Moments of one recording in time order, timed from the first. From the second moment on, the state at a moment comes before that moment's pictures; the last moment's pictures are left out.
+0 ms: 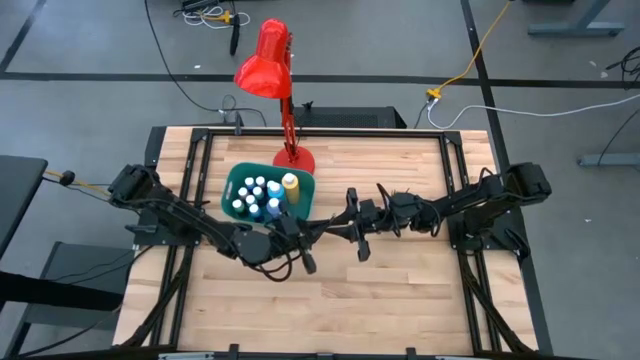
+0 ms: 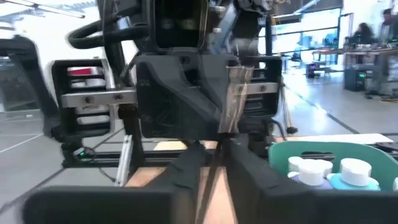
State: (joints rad) left arm -0.43 1.58 0.97 0.61 -0.90 -0.15; right arm 0.14 1.54 0.70 0.94 -0.03 0.11
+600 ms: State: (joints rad) left arm -0.43 1.58 0.97 0.57 -0.89 -0.12; right arm 0.14 1.51 0.70 0.79 -0.06 0.06
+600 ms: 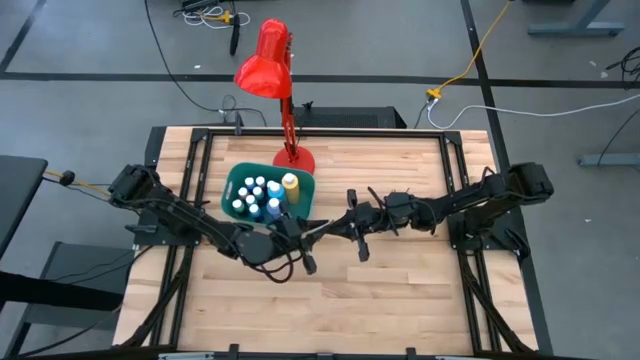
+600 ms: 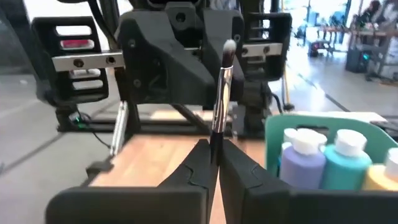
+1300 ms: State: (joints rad) left arm -0.43 1.58 0.97 0.46 -0.90 -0.18; right arm 0.14 1.07 0.70 0.05 0.14 0.08
